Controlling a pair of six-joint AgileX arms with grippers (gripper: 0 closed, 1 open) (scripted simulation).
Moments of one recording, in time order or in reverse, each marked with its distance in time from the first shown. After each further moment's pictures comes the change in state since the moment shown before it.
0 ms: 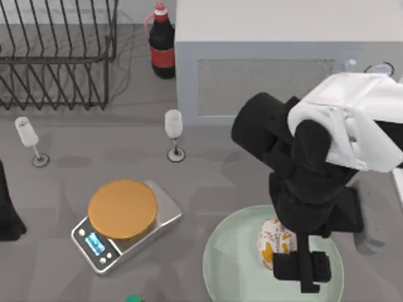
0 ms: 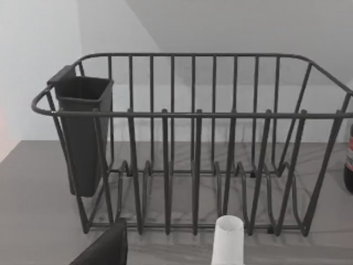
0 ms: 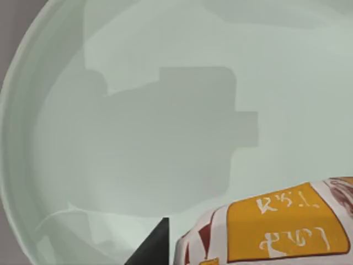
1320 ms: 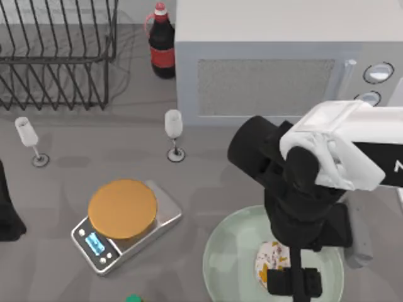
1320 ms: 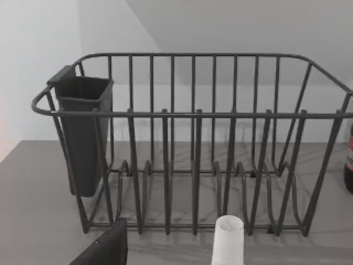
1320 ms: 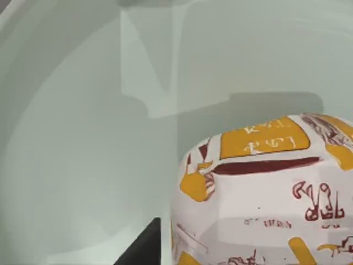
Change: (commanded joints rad) left arm 0.000 0.000 0.000 0.000 0.000 0.000; right arm 0.005 0.053 -0.081 0.137 -0.001 0.012
